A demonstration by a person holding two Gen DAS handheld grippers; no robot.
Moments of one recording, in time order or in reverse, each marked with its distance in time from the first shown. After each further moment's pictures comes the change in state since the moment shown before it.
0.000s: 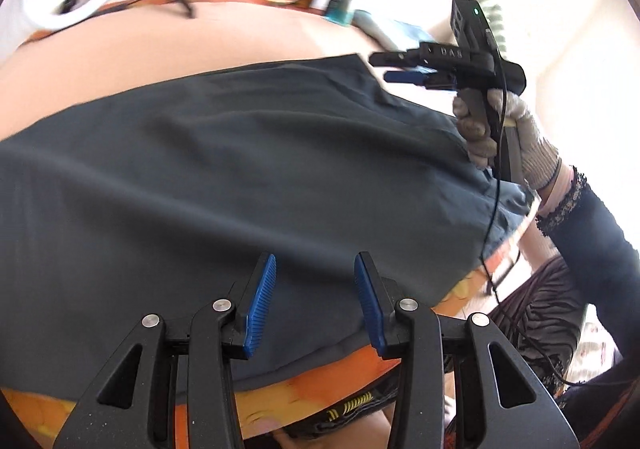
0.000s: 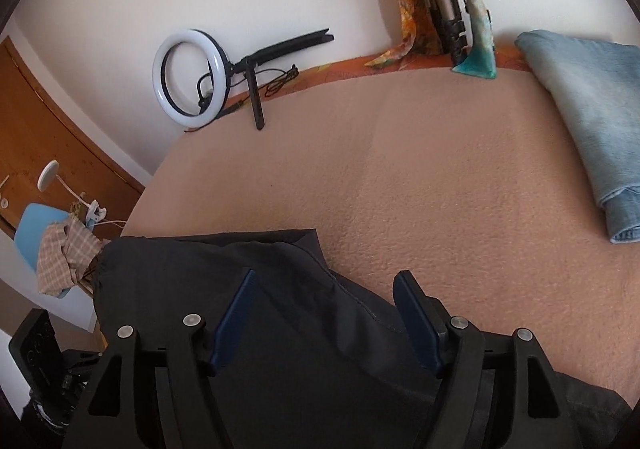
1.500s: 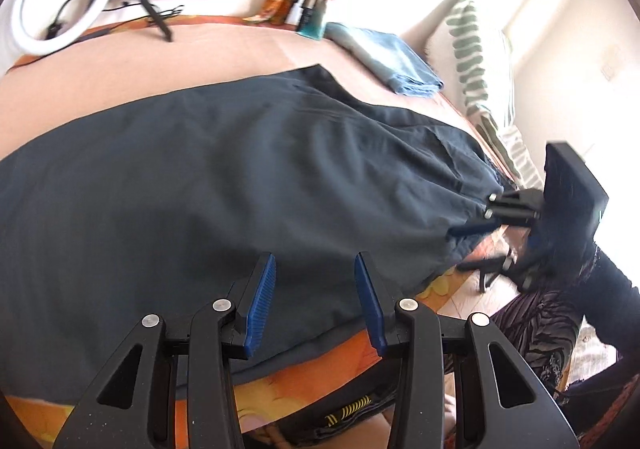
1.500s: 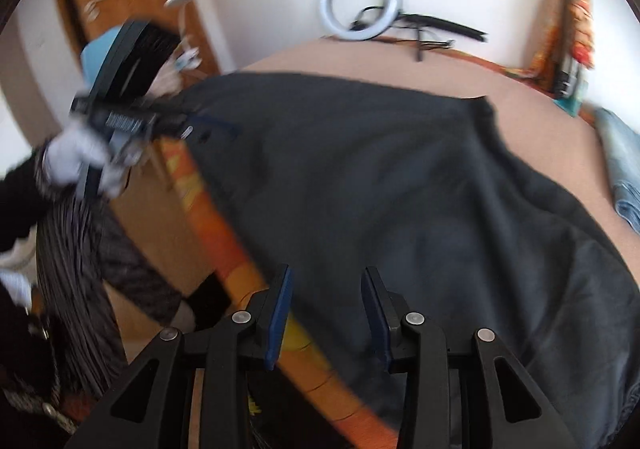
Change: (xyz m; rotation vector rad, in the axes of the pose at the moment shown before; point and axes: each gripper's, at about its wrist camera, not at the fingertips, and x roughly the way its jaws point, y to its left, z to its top) left arm -0.002 -0.040 -0.005 0.073 -0.037 -0.051; right arm -0.088 0.105 -0.193 -0.588 0.085 0.038
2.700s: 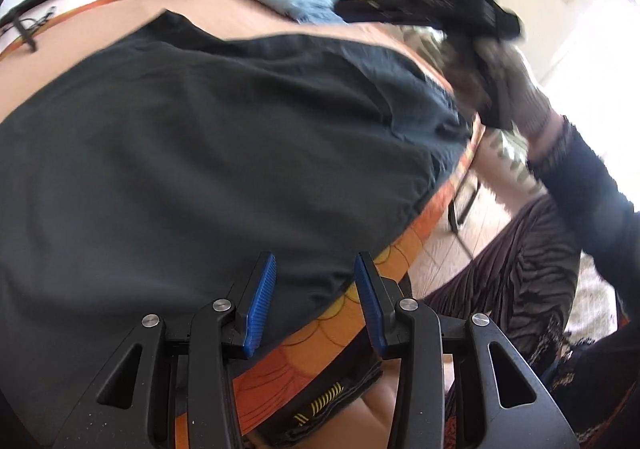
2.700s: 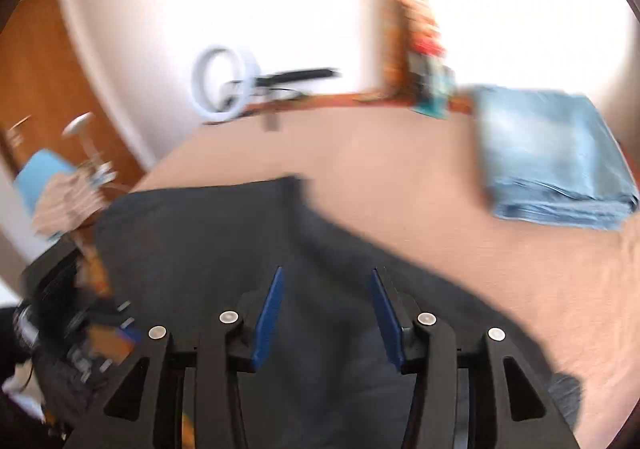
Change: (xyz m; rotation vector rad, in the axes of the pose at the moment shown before) left arm 0.083 -0.085 -0.002 0.214 0.200 -0.132; right arm -0.066 -0.194 0.026 0.480 -0.159 -0.172
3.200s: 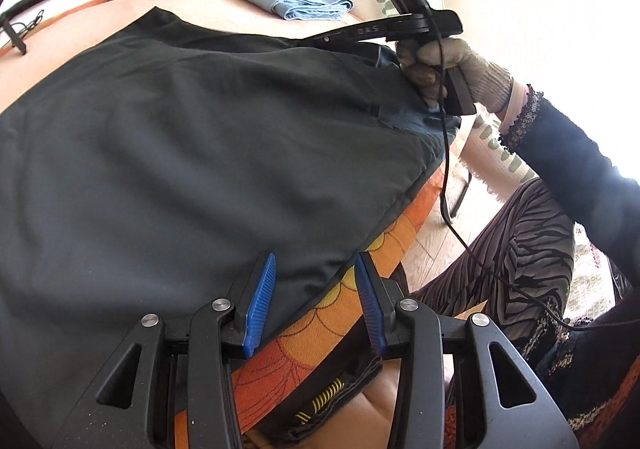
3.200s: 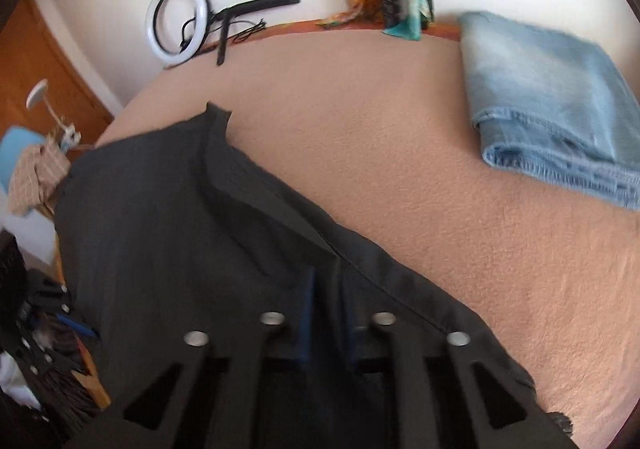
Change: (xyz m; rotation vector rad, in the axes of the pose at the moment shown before) left arm -0.007 0.002 -0.010 0.028 -0.015 -0.045; right arm 0.064 -0.021 -0.002 -0.106 0.184 -0.090
